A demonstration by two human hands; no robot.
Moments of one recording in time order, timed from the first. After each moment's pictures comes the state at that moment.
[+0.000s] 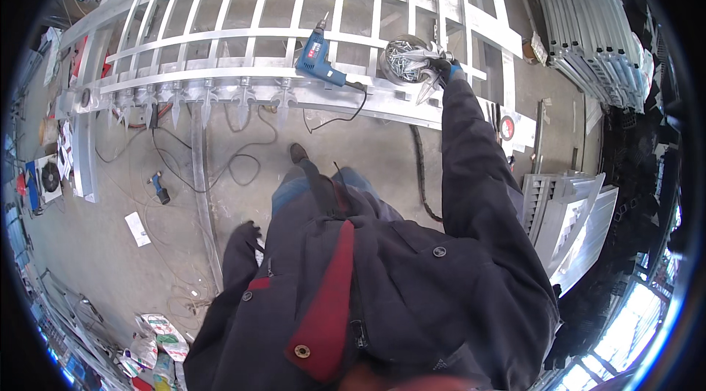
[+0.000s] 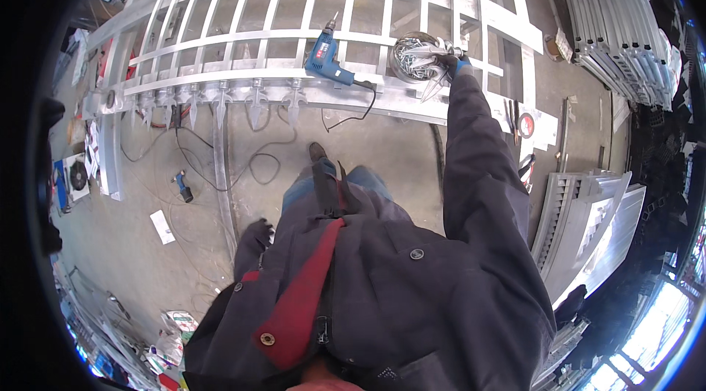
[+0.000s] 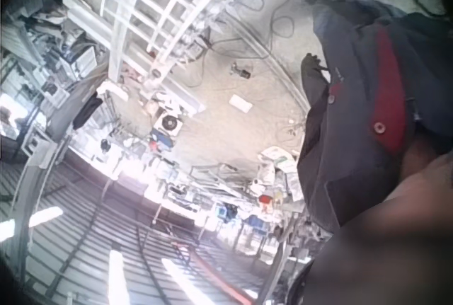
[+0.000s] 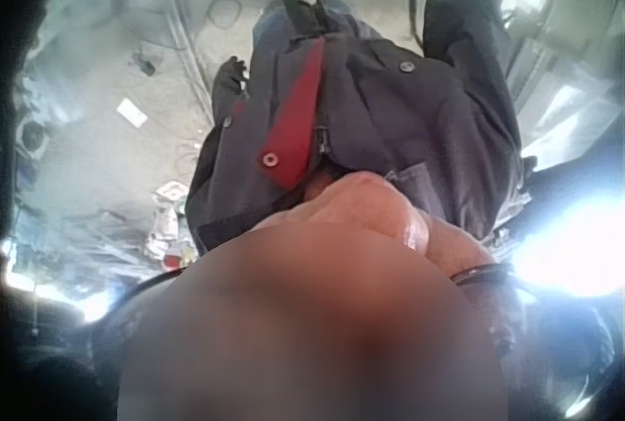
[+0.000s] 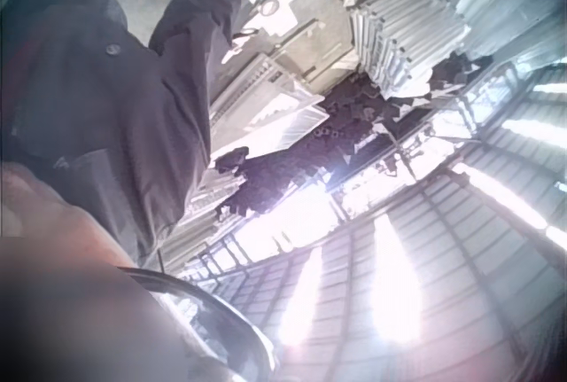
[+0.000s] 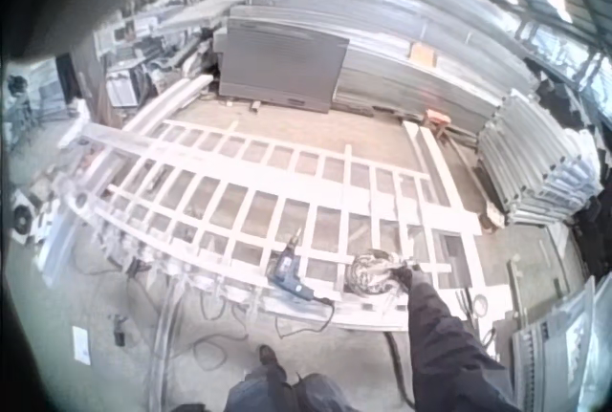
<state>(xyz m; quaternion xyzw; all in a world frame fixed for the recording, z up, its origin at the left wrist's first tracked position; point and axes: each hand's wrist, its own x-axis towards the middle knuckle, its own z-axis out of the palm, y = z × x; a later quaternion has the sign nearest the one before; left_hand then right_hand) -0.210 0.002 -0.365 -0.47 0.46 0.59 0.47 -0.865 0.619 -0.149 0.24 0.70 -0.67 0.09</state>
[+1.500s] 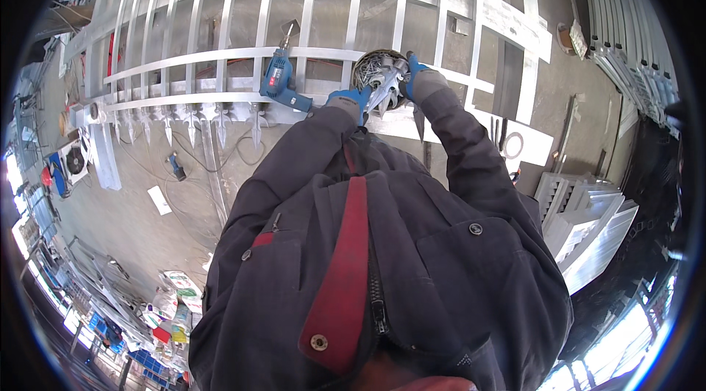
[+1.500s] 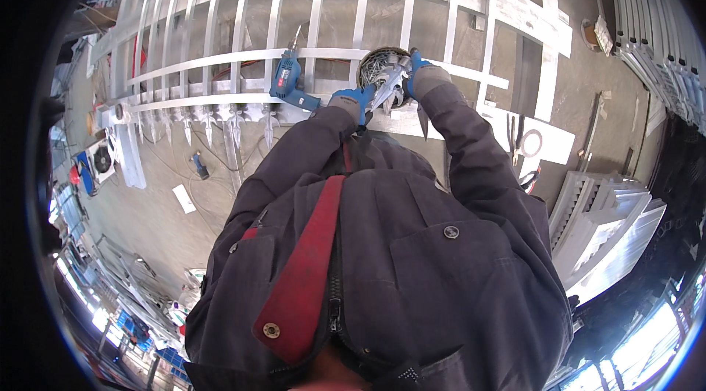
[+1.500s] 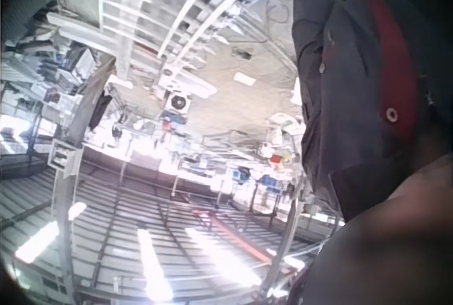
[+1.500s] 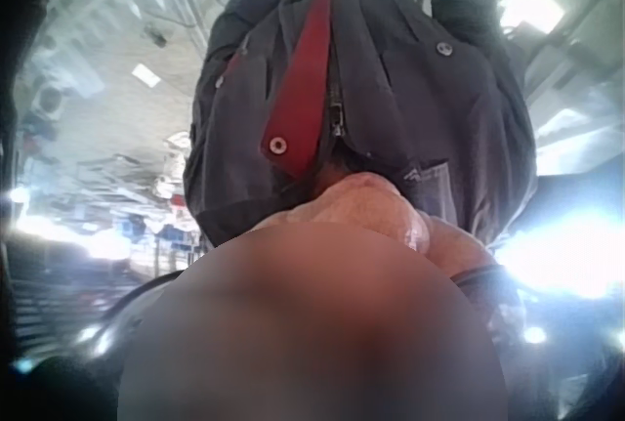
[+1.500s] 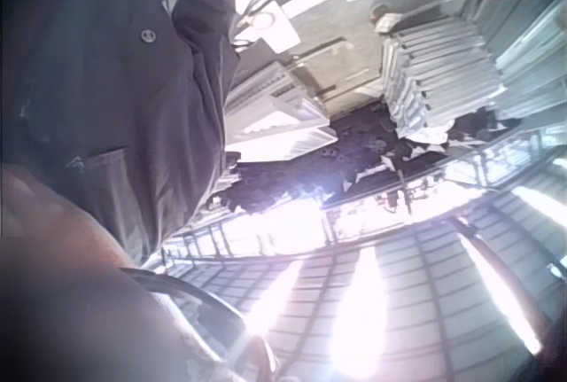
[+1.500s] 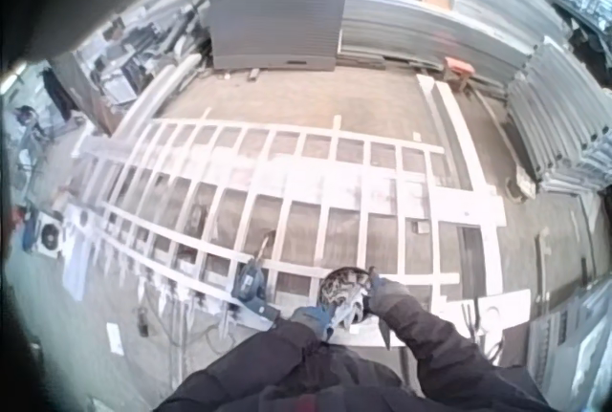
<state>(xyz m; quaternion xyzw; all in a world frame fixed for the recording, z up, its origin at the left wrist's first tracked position) -0.842 0.391 -0.114 0.14 0.91 0.18 0.36 -0.946 0.598 -0.070 -0.08 0.91 -0.04 0.40</state>
